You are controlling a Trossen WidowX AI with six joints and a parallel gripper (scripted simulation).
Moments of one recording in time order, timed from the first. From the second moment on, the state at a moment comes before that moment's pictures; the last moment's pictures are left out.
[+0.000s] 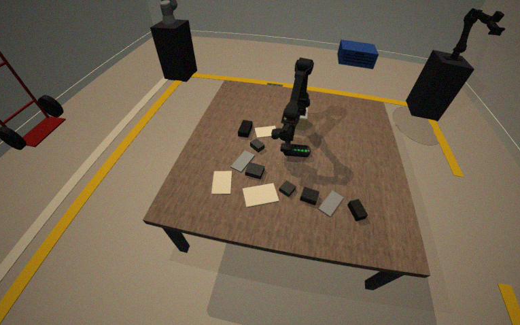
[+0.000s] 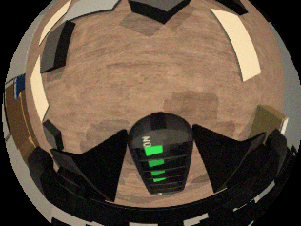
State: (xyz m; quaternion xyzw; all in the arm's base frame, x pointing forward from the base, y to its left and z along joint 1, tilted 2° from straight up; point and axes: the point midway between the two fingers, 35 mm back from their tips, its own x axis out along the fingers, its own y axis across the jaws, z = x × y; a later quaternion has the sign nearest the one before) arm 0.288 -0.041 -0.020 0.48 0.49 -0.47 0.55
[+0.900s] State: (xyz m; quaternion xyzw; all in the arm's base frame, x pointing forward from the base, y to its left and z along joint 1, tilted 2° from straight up) arm 0.280 0.020 0.016 0.48 0.50 -0.47 0.55
